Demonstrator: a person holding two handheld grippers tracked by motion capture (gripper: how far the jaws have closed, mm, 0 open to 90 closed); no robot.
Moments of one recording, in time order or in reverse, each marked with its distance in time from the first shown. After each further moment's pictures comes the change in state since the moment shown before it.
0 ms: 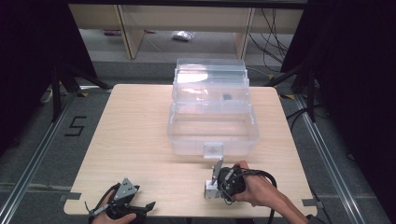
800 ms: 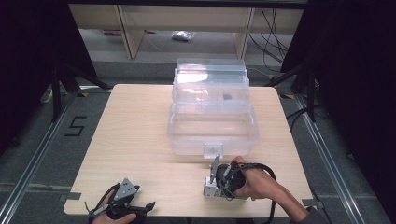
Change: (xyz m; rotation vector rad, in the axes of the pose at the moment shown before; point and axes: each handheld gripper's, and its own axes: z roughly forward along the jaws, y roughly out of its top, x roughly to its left) left arm 0.001 0.000 -0.001 0.014 -0.007 0.014; right arm -0.010 0.009 -0.011 0.028 0.074 -0.110
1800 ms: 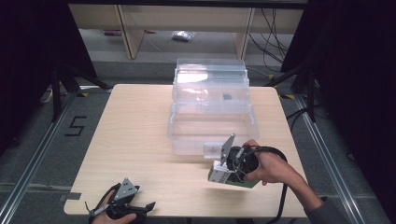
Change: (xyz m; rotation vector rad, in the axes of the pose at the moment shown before) left arm 0.000 0.000 0.001 -0.002 0.005 -0.001; right arm -0.024 -0.018 -0.048 -0.086 -0.007 0.080
